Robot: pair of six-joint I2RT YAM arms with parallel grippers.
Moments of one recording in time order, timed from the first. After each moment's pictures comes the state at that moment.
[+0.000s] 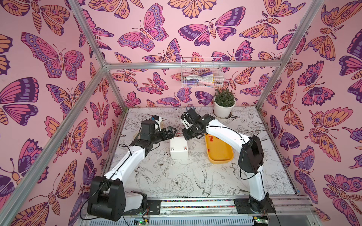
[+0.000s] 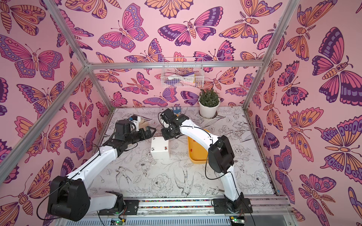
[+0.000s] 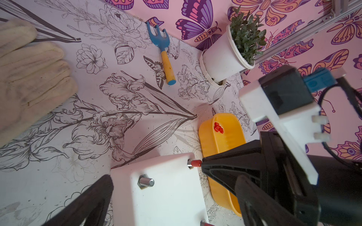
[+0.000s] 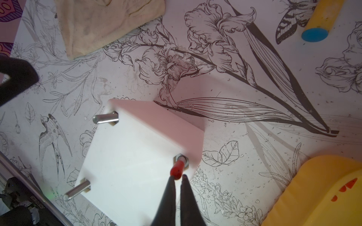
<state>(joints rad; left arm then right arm) -0.21 1.30 0.88 -0.16 0.40 -0.51 0.77 2.09 1.94 -0.92 -0.11 0.31</state>
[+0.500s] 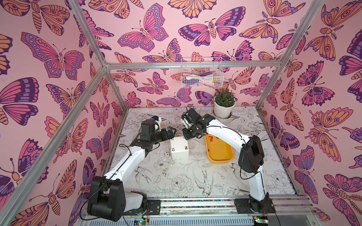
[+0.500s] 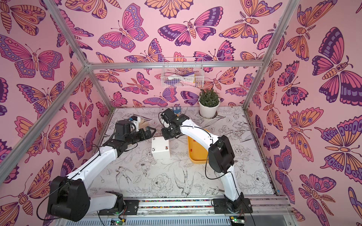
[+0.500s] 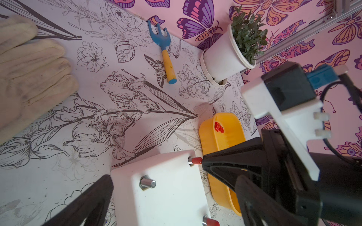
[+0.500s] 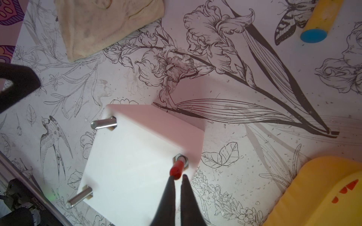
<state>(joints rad) -0.21 1.30 0.88 -0.16 0.40 -0.52 0.76 2.09 1.93 -0.91 -0.11 0.32</state>
